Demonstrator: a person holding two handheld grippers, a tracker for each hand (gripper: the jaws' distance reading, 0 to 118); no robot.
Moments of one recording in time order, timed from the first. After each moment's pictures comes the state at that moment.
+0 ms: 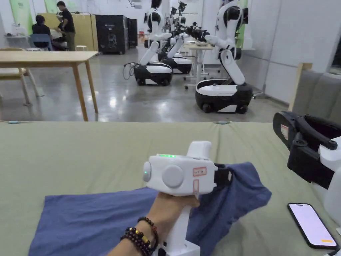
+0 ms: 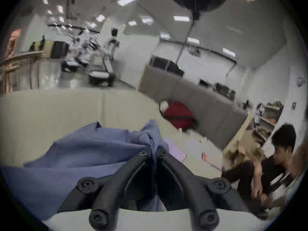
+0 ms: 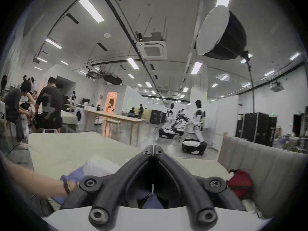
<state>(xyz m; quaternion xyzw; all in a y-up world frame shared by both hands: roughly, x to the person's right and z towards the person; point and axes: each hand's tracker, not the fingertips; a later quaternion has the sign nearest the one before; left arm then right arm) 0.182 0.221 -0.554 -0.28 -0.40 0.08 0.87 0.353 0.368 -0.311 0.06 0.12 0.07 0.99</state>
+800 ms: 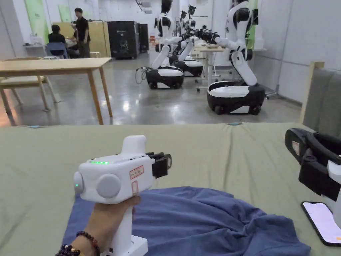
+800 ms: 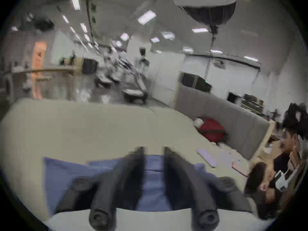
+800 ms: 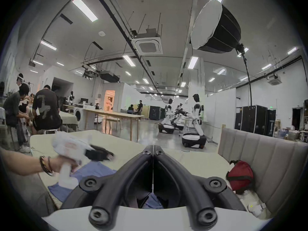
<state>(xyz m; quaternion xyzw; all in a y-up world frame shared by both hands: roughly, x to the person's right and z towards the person) -0.026 0.280 -0.477 -0.15 -0.19 0.08 0.97 0.347 0.348 -0.300 0.03 0.14 0.06 0.99</state>
